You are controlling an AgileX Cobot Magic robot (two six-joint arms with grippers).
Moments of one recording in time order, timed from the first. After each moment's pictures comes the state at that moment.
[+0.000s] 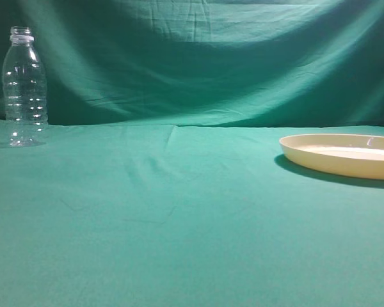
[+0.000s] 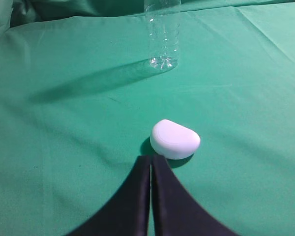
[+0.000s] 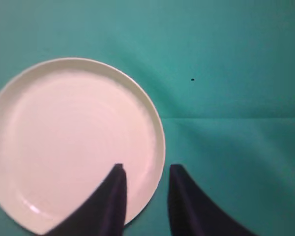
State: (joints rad) left arm 0.00 -0.02 0.02 0.01 0.35 0.14; right arm 0.10 1.54 -1.24 -0.06 0.92 0.11
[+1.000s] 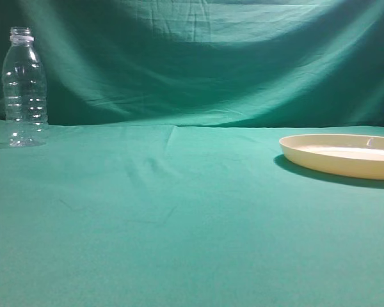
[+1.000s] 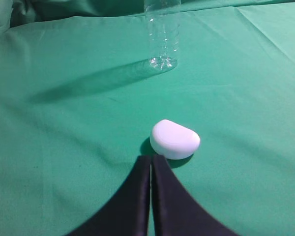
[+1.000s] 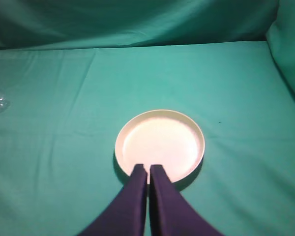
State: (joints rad) left arm 0.00 -0.02 0.02 0.01 0.35 0.14; right arm 0.19 0.42 -0.91 0.06 1.07 0.11
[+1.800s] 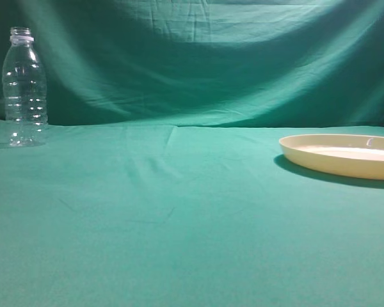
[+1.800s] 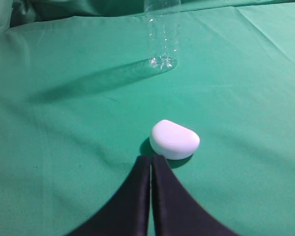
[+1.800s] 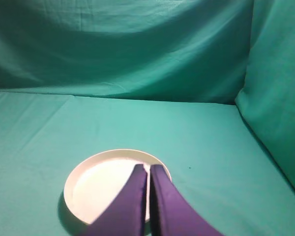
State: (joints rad) left arm 0.00 -0.02 0.02 0.01 0.35 0.14; right arm 0.19 0.00 -0.30 -0.13 0.56 0.10
